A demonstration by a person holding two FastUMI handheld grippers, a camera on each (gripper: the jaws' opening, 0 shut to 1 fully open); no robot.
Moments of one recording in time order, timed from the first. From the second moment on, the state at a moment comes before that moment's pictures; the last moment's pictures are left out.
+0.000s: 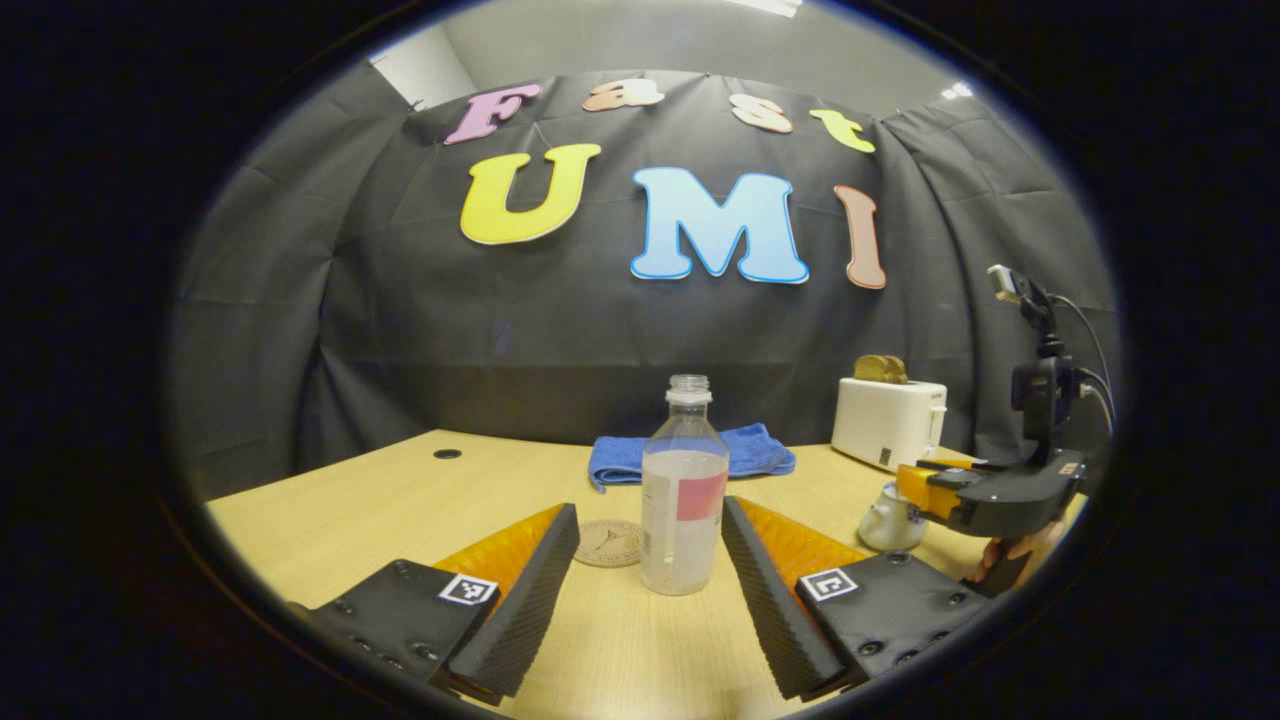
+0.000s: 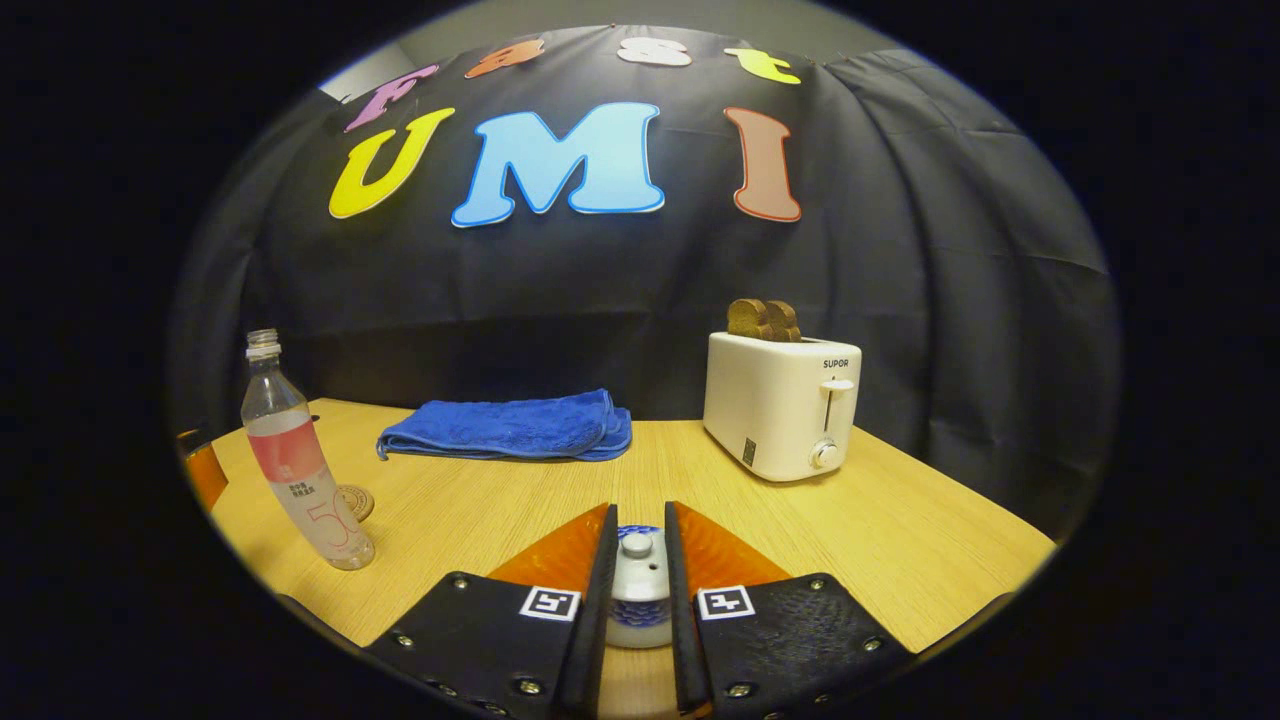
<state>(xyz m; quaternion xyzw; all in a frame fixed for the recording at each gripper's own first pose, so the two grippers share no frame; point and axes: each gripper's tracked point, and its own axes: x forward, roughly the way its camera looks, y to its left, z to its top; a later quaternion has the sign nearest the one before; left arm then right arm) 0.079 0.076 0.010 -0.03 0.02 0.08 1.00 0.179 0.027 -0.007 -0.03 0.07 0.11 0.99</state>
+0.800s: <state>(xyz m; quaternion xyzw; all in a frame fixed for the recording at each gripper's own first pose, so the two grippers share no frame) 0.123 0.064 -0.007 -0.06 0.04 0.06 1.00 0.137 0.034 0.037 -0.04 0.01 0.13 0.99</state>
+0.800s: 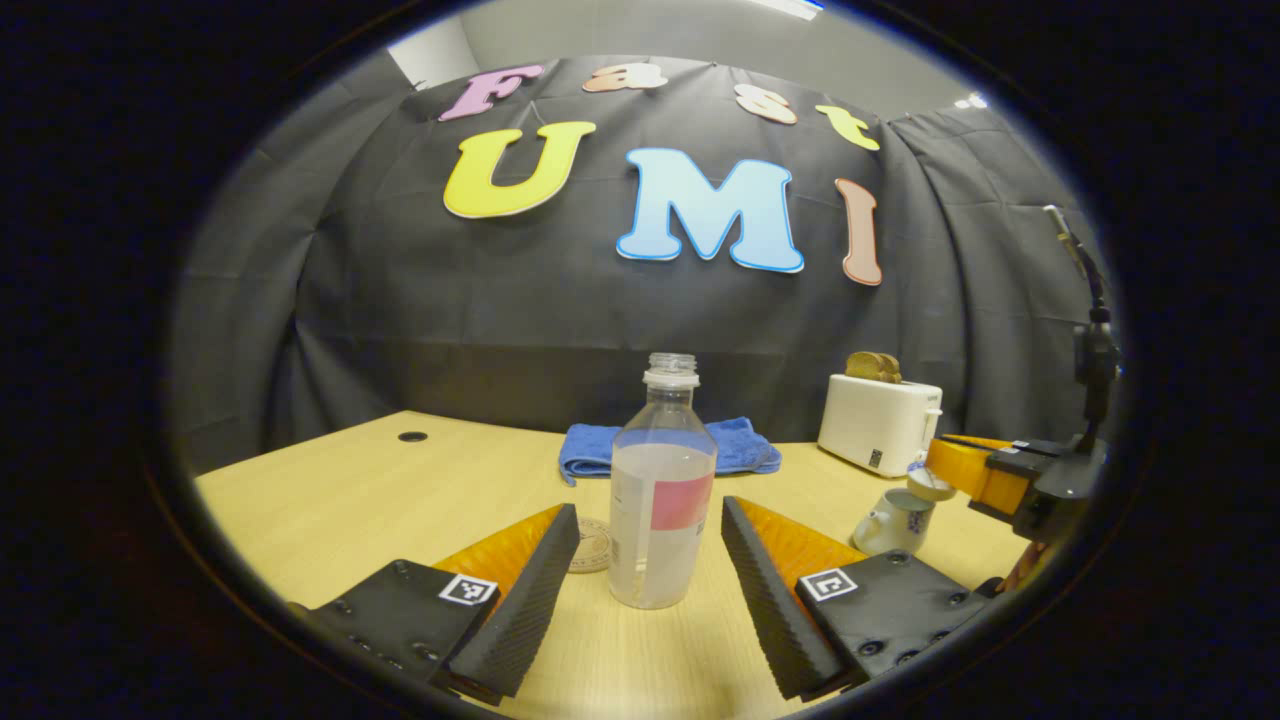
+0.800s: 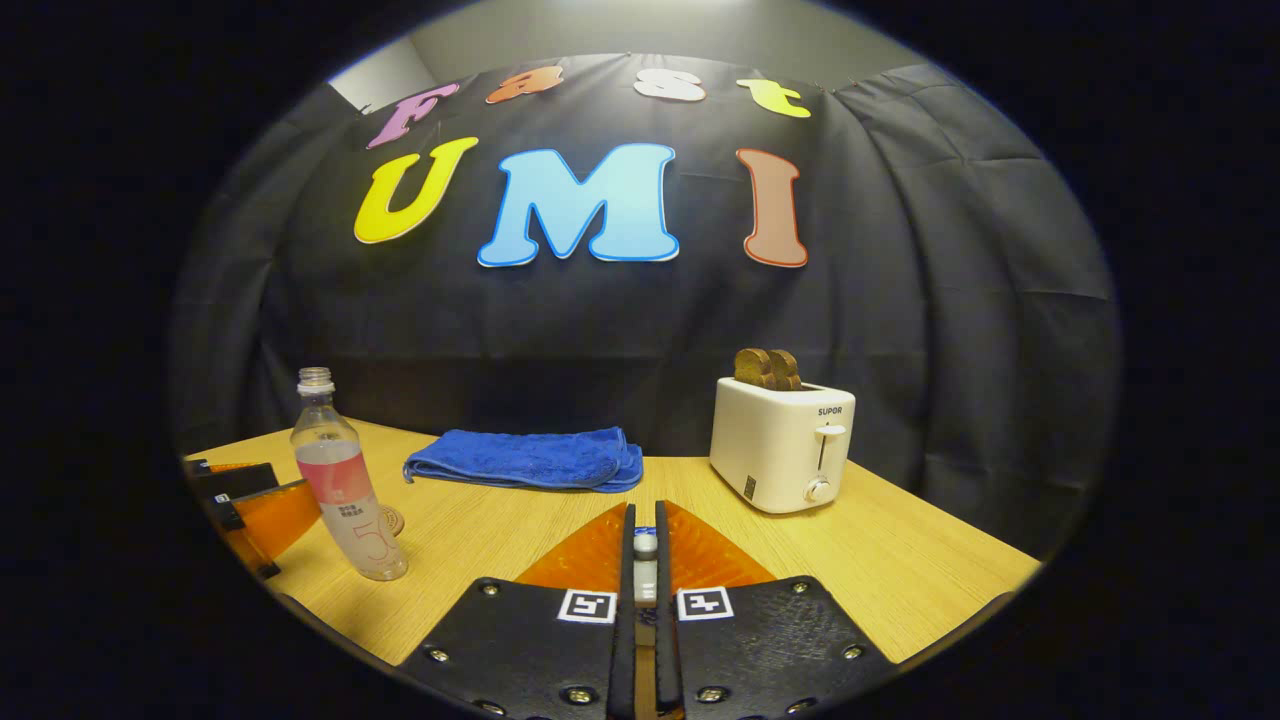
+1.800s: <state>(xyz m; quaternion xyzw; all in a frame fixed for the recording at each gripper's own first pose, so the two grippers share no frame) 0.183 0.041 -0.015 0.03 0.06 0.03 1.00 -0.005 0.026 0.006 -0.01 0.03 0.21 0.98</state>
